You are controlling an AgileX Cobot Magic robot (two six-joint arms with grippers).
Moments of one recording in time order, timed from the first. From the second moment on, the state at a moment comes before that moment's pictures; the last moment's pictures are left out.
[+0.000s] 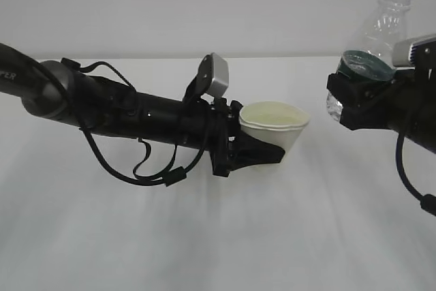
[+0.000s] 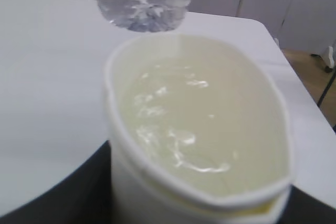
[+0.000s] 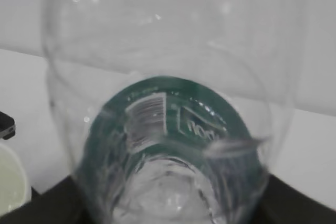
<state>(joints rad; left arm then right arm) -0.49 2.23 -1.30 1.36 -1.06 -0.85 0.10 1.64 -0.50 -0.36 -0.93 0.15</state>
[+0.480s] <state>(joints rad) -0.36 2.23 -1.30 1.35 -1.02 -0.84 0.10 1.65 -0.45 -0.32 -0.97 0.09</state>
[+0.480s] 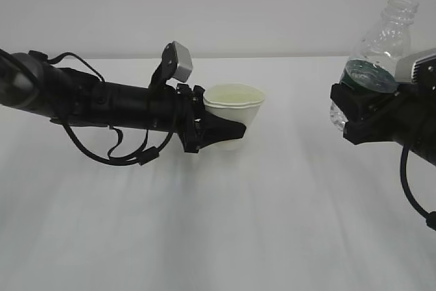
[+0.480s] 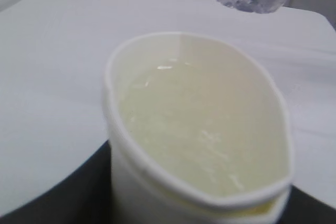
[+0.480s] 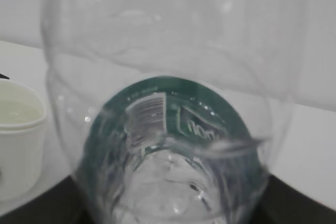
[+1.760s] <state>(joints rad) 0.03 2.24 -1.07 1.03 -1.12 -0.50 0.10 1.65 -0.45 -0.34 -0.92 0.06</state>
